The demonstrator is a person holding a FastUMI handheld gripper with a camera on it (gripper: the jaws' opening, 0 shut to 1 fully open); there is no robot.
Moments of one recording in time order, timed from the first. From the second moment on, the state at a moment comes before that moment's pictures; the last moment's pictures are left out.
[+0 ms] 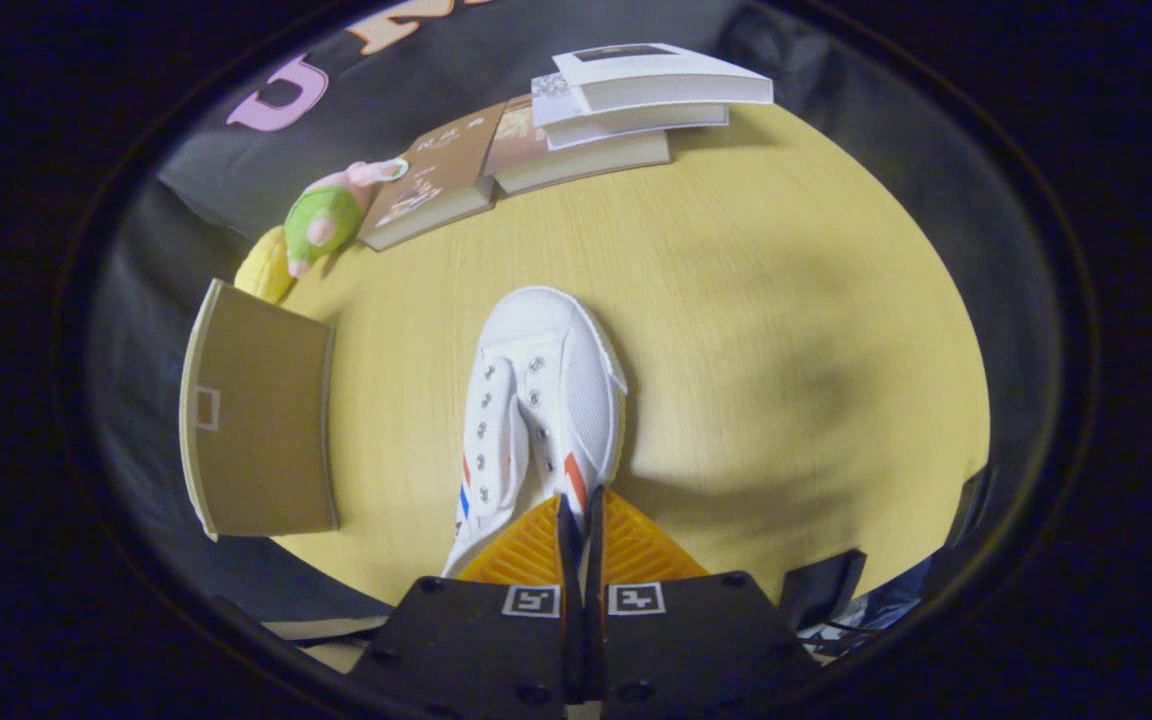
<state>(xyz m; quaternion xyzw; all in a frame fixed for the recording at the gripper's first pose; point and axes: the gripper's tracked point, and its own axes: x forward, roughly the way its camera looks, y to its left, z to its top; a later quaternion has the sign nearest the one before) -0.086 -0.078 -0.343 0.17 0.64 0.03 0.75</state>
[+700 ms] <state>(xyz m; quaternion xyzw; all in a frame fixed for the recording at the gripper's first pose) -0.063 0.012 -0.268 0.27 0.60 0.06 0.75</state>
